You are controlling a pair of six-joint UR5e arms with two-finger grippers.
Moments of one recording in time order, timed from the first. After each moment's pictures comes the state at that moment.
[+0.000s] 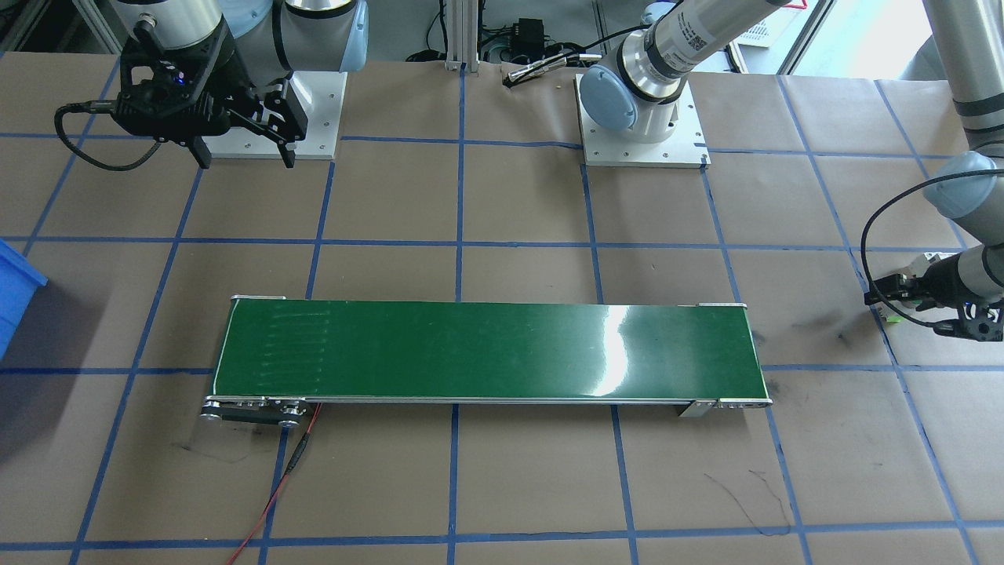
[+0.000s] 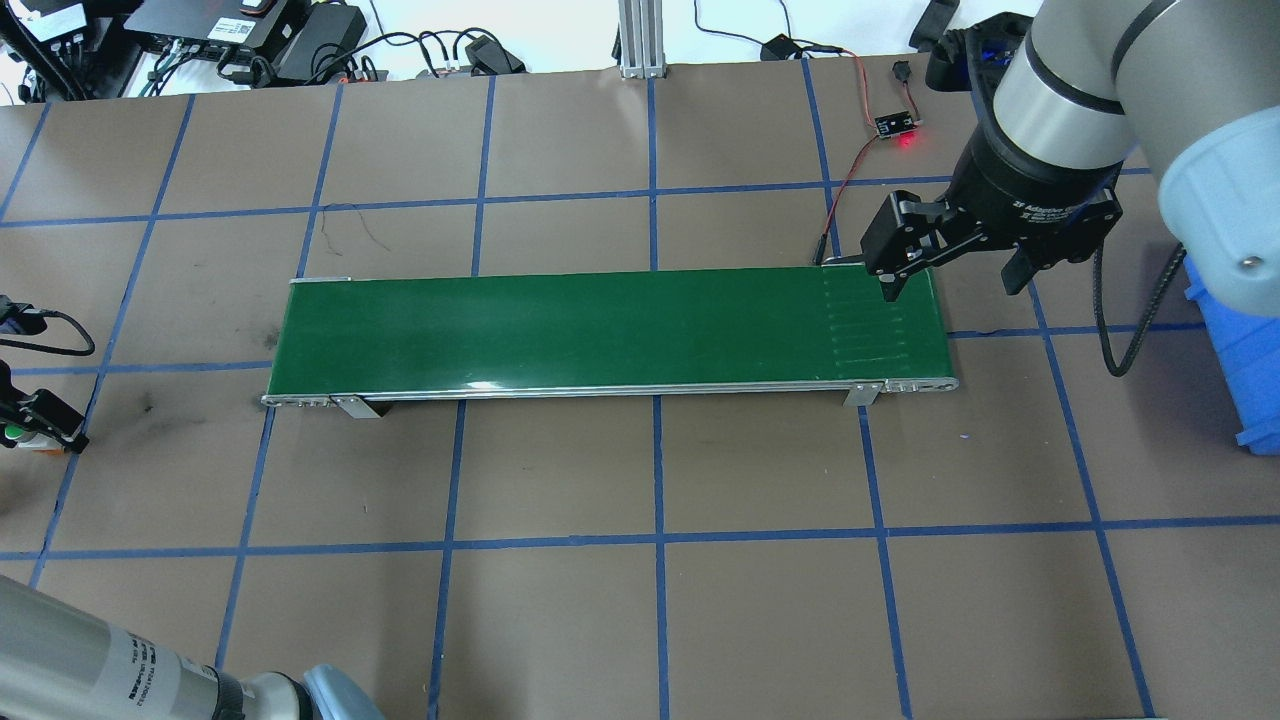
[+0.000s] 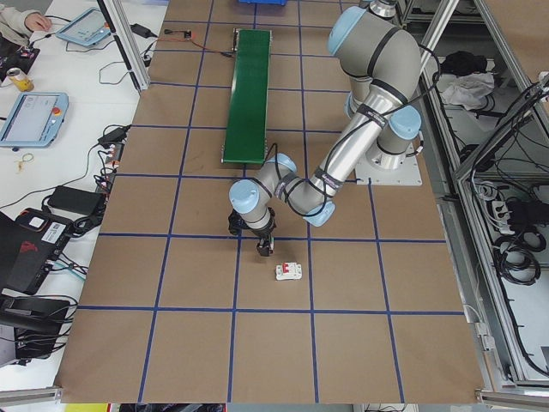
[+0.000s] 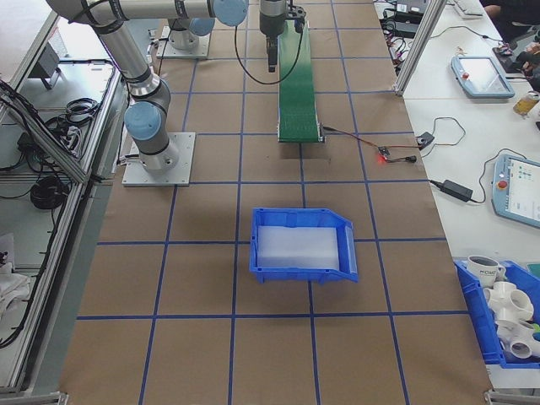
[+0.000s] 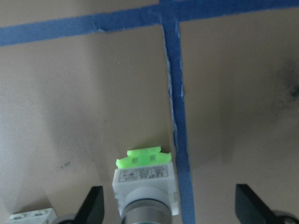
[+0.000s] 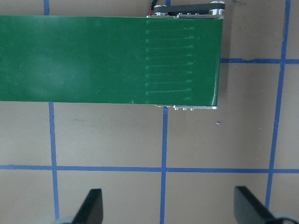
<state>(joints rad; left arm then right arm) -0.74 -2.07 -1.74 -1.06 1.76 0.94 1.58 -1.70 1.68 -1.55 -1.56 -0.01</state>
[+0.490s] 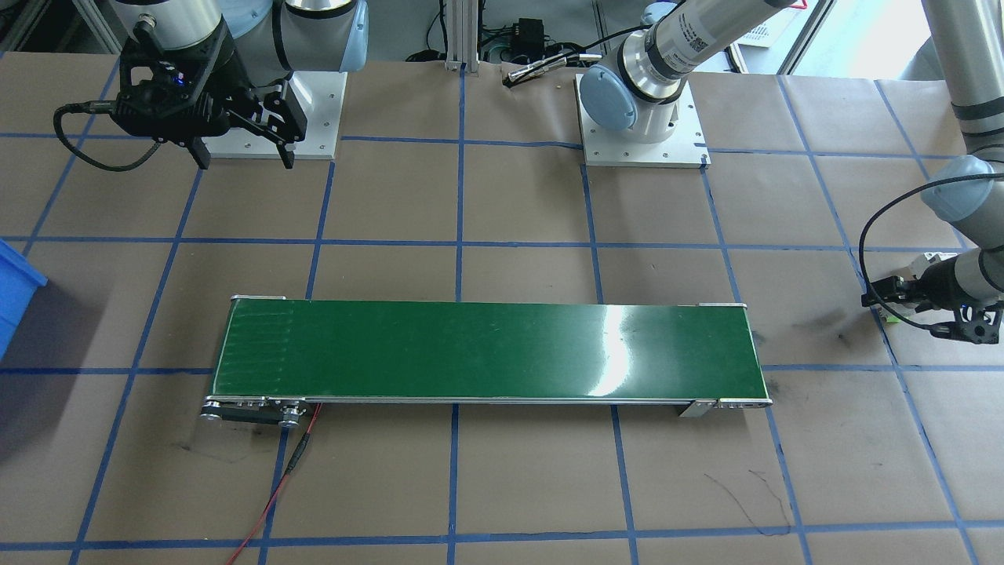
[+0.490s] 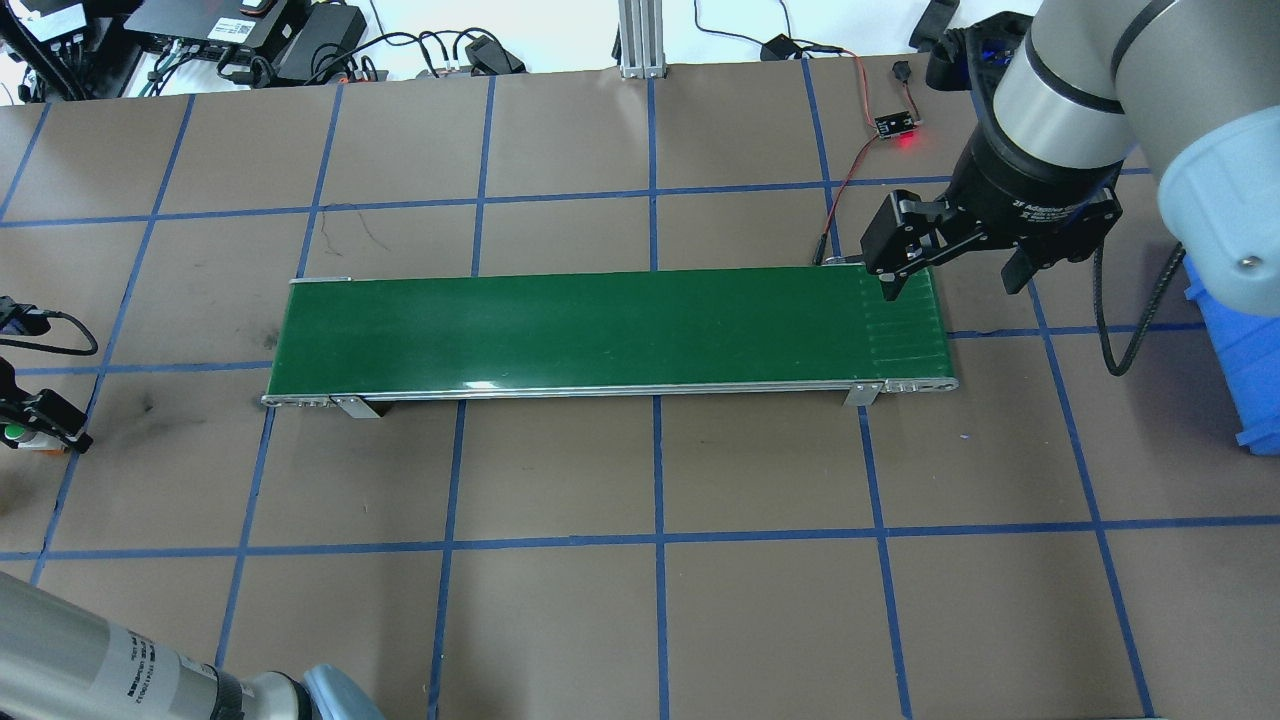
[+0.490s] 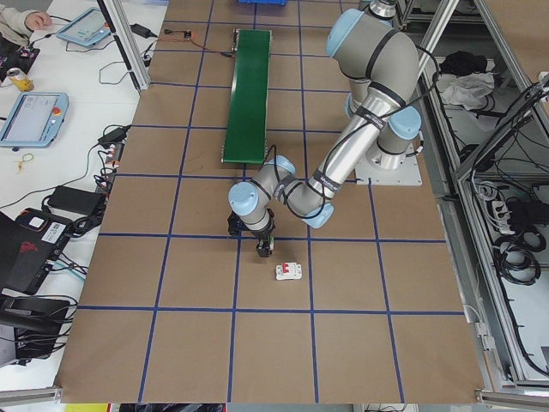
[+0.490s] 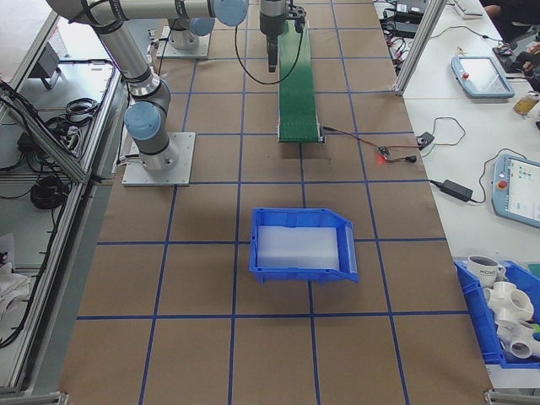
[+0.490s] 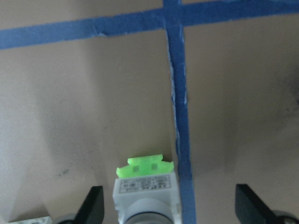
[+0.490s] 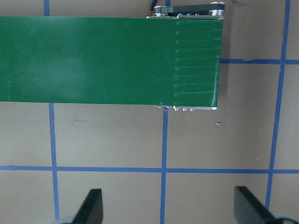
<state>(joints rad) -0.74 -2.09 -1.73 -1.06 1.75 0.93 1.58 -1.70 1.68 -1.56 -1.56 -0.01</state>
